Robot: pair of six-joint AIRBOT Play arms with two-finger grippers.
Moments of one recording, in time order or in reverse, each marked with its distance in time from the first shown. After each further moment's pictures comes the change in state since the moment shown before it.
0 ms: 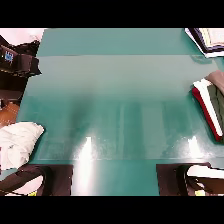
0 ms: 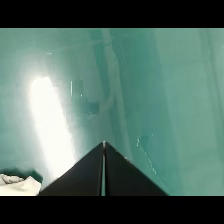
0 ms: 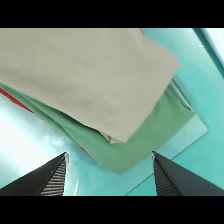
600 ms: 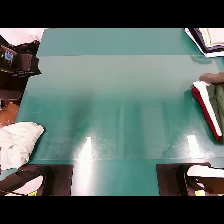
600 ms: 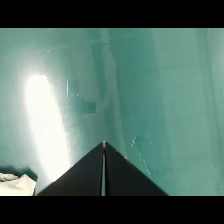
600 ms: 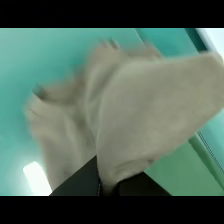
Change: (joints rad) left arm 0.000 0.000 0.000 0.000 -0.003 -0.029; right arm 0.000 -0.032 0.000 0.261 -0.279 -0.052
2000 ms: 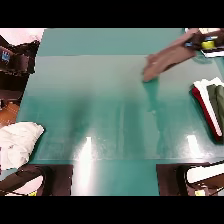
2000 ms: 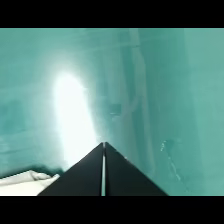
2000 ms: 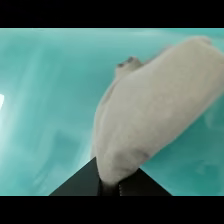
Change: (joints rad) left arm 0.000 0.000 0.000 0.092 0.010 0.048; right arm 0.467 -0.195 0.000 0.477 -0.259 -0.253
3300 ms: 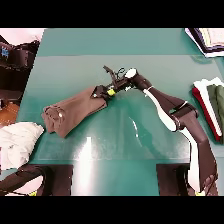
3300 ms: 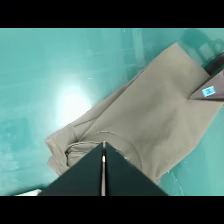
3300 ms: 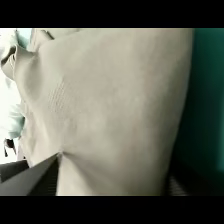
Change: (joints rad) left arm 0.000 0.000 0.000 0.043 0.079 -0.001; right arm 0.772 -0.560 0.002 0.457 -0.050 0.023
